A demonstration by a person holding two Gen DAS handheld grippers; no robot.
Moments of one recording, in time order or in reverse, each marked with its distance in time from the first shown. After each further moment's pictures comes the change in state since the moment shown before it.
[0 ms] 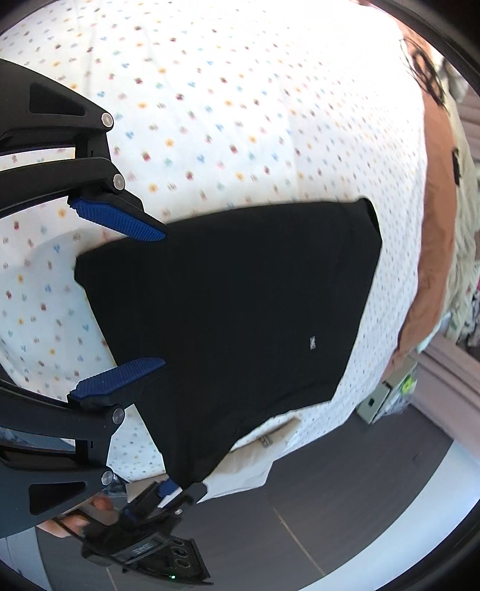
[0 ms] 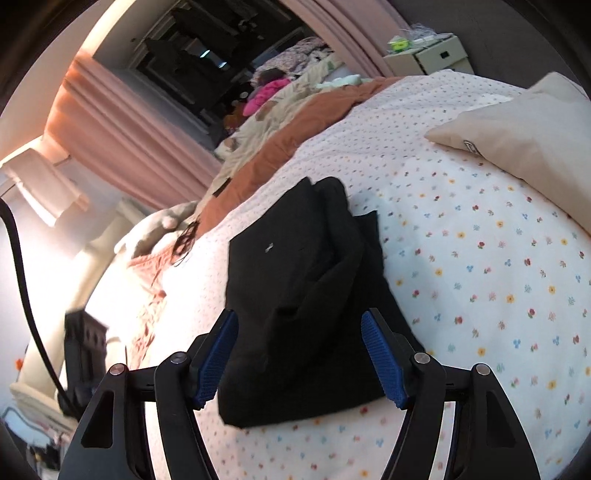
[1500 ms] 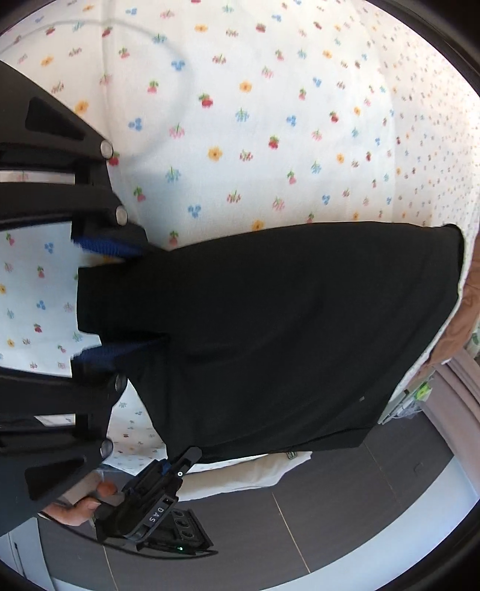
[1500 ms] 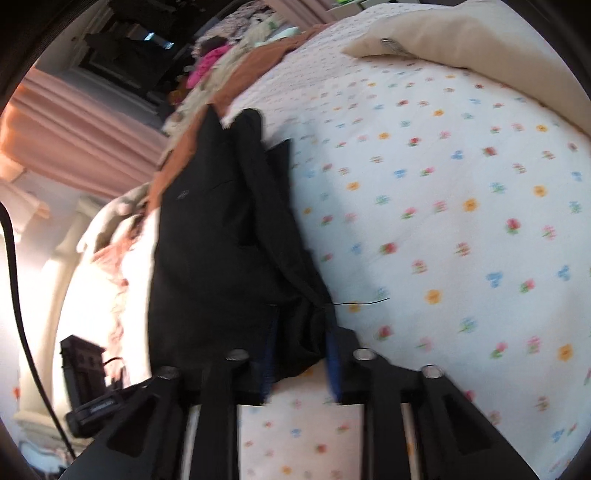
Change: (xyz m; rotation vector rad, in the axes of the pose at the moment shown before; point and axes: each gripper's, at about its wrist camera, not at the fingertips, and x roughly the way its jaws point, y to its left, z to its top) left arm 0.076 0.032 -0.040 -0.077 0.080 -0.128; right arm 0.032 -0.066 -0.038 0.104 0.162 -0.055
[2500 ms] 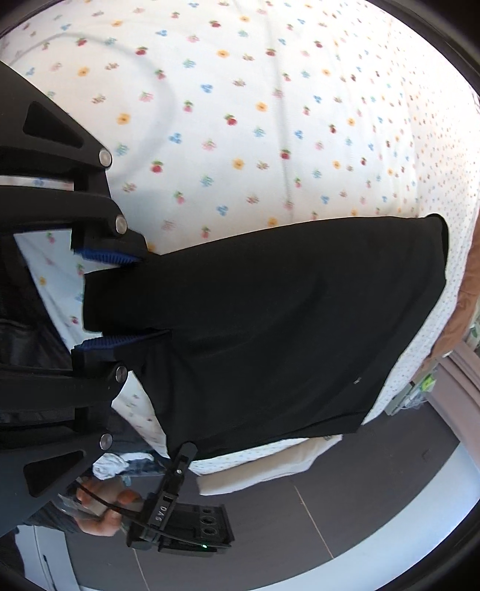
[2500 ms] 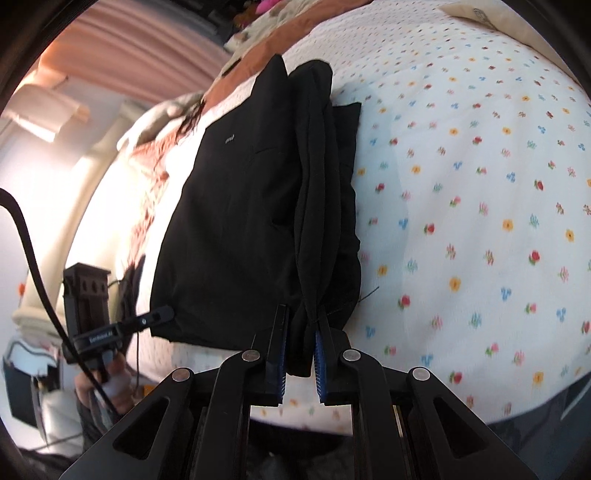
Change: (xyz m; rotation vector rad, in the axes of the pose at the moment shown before) left arm -0.085 0.033 -0.101 0.038 0.032 0.024; right arm -0.032 0.047 -0.098 -0.236 0.284 0.043
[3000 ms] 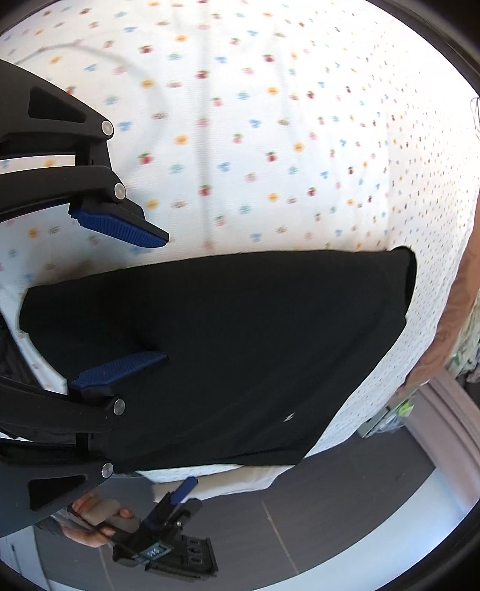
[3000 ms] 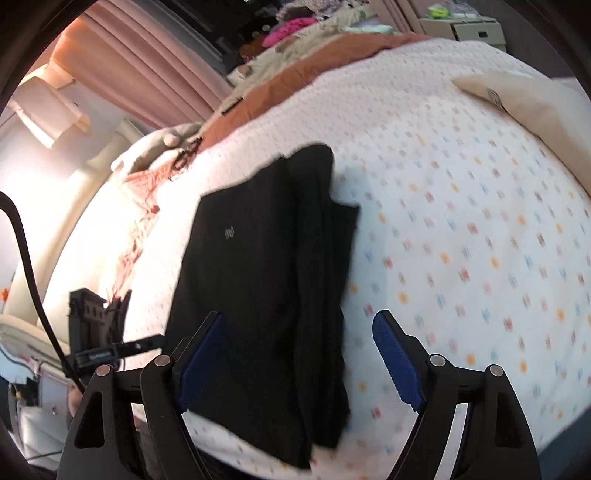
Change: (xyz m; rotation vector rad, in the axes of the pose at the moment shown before) left arm 0.000 0.024 0.059 -0.089 -0.072 0.036; right arm -0.022 0.013 0.085 -0.049 -0.188 -0.060
